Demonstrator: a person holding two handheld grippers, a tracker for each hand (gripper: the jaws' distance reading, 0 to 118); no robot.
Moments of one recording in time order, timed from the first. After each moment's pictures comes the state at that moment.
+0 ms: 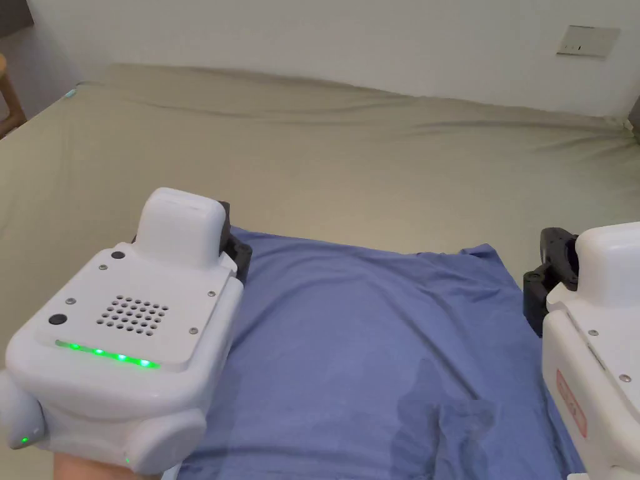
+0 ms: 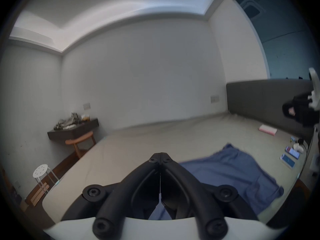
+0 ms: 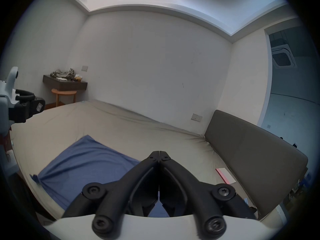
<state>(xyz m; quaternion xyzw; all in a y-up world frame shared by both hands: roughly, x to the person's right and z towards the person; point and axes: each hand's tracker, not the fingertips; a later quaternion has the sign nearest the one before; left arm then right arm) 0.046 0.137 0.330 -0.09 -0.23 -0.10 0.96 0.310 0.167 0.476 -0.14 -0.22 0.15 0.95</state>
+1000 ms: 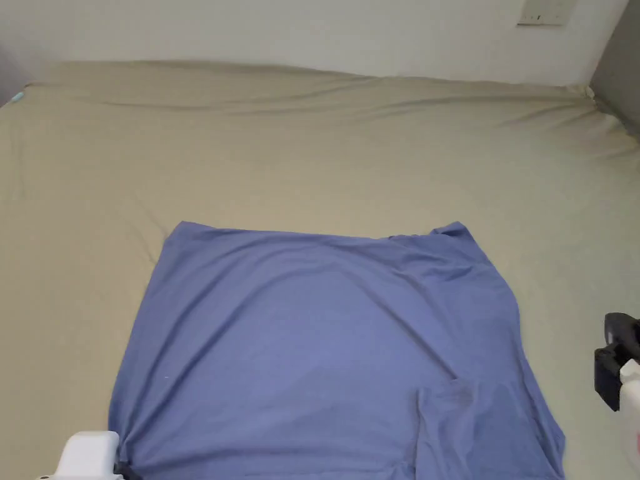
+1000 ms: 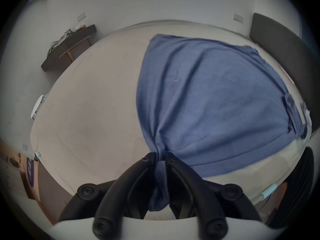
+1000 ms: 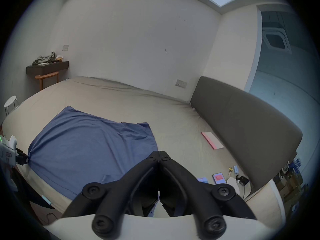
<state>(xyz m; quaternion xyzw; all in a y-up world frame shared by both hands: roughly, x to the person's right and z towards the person) -0.039 -0.085 0.315 -0.47 -0.15 -0.13 0.86 0.380 0.114 0.535 -0.26 -0.29 0.09 0.92</state>
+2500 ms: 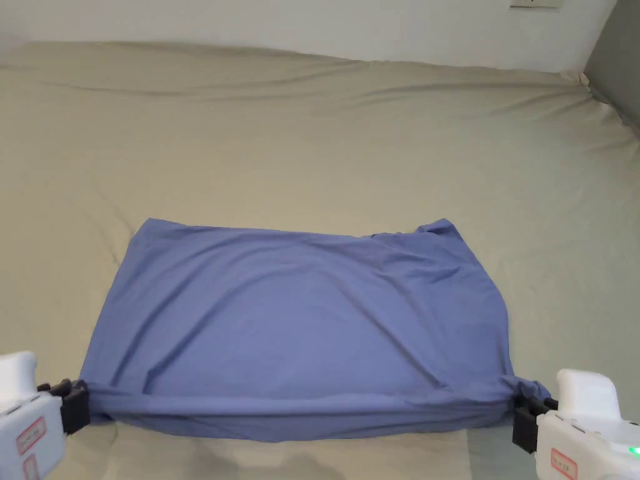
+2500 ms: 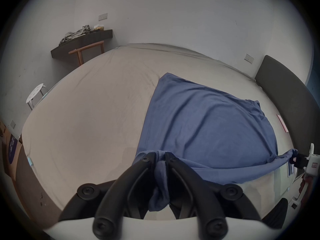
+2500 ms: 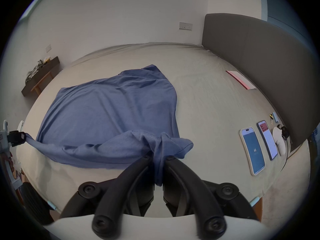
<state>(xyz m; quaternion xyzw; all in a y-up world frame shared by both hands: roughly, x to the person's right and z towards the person) 0.001 -0.005 0.243 -0.41 -0.14 0.00 0.90 0.459 -0.021 0.474 -0.41 -0.25 -0.10 0.87</state>
